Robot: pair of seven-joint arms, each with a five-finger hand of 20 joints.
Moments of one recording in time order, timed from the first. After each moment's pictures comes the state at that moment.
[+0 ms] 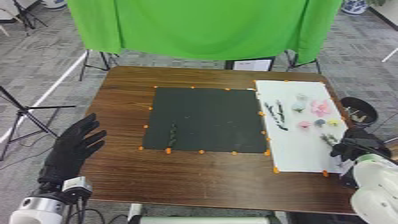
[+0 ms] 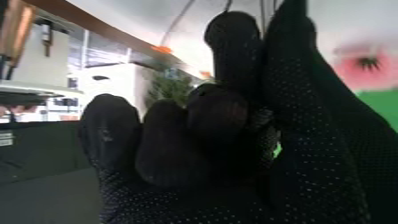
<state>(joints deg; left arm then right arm) 136.4 -55.4 -102.6 -123.7 41.9 6.9 13.5 -116.3 -39.3 92.5 -115.4 -123.7 -4.8 44.6</state>
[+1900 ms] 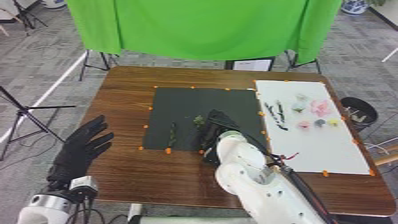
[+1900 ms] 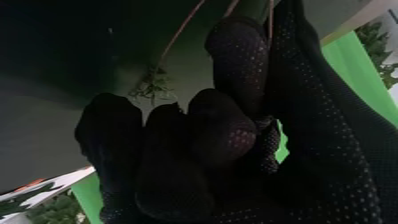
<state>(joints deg) 134.2 -55.3 -100.4 -122.7 41.9 6.2 11.4 -78.0 -73.5 49.3 -100.4 -123.5 -4.3 45.5</state>
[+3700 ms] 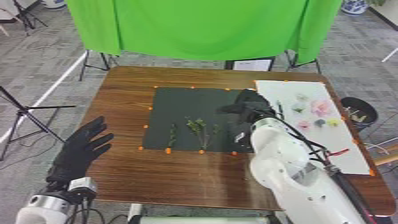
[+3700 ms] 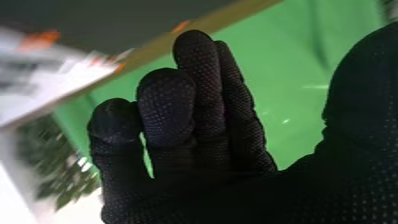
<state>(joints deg) 134.9 -55.2 -101.3 -122.5 42.0 5.1 10.8 -81.8 -62.8 60.5 -111.8 -128.0 -5.9 42.9</state>
